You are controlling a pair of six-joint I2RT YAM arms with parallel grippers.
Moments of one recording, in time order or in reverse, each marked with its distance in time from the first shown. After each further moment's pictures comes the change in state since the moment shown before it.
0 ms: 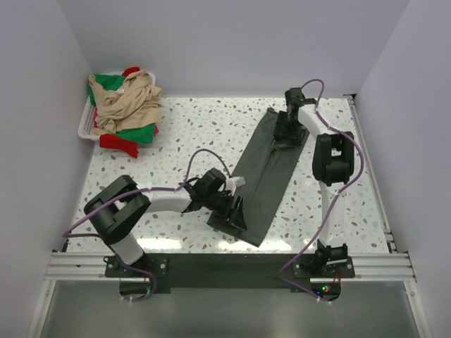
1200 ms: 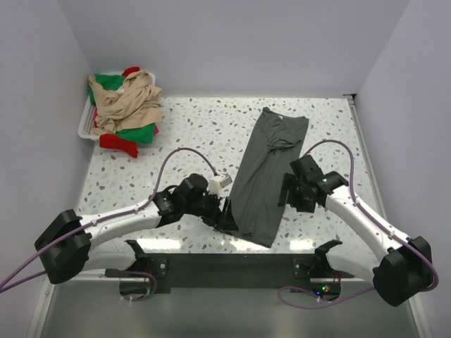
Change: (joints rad) left arm -0.069 -0.446 -0.114 -0.127 -0.190 0.009; right arm 0.301 -1.236 -1.178 -0.014 -0.045 0.251
